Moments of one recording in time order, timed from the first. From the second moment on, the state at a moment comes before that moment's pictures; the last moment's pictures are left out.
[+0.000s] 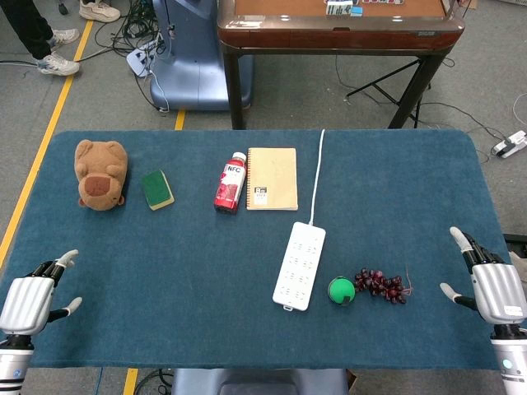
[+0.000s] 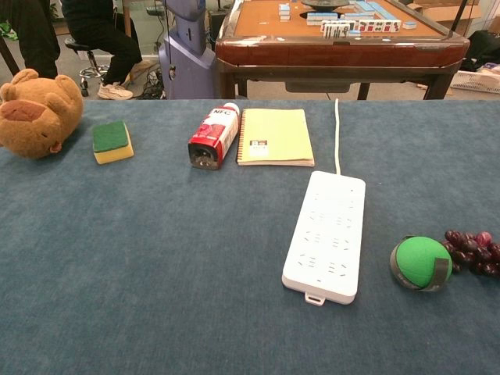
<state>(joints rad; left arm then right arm) -0.12 -1.18 -0.03 -1.58 1.52 1.46 0.16 0.07 -1.14 0.06 -1.58 -1.51 1.50 -0.03</state>
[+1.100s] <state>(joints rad) -0.11 -1.17 -0.05 -1.58 1.49 1.49 0.13 0.40 -1.24 0.18 -1.78 -1.41 1.16 -0.59</state>
